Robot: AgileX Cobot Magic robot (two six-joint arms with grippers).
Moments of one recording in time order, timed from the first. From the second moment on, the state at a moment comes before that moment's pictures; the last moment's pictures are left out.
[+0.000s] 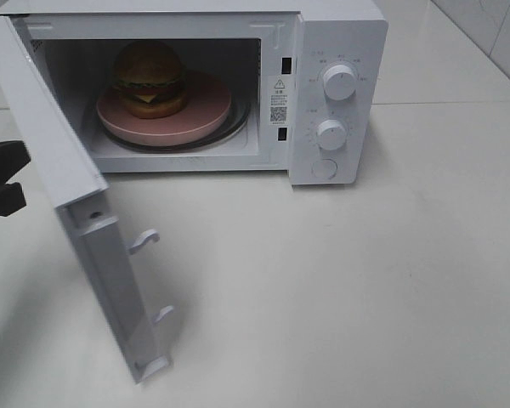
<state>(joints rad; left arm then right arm) -0.12 1.44 -0.27 0.44 -0.89 -0.34 0.05 0.00 -0.50 -0.06 0.97 0.11</state>
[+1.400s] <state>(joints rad) -0.48 1.84 -0.82 0.22 -0.82 -0.31 0.05 0.00 -0.50 -0.06 0.97 0.11</state>
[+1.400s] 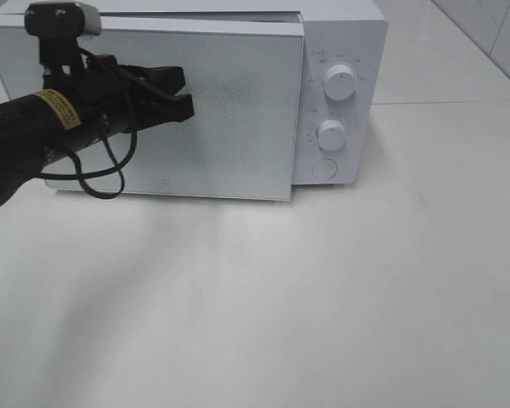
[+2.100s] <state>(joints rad) -0.59 2.01 -1.12 0.28 -0.75 -0.27 0.05 0.00 -0.50 -0.06 0.97 0.11</state>
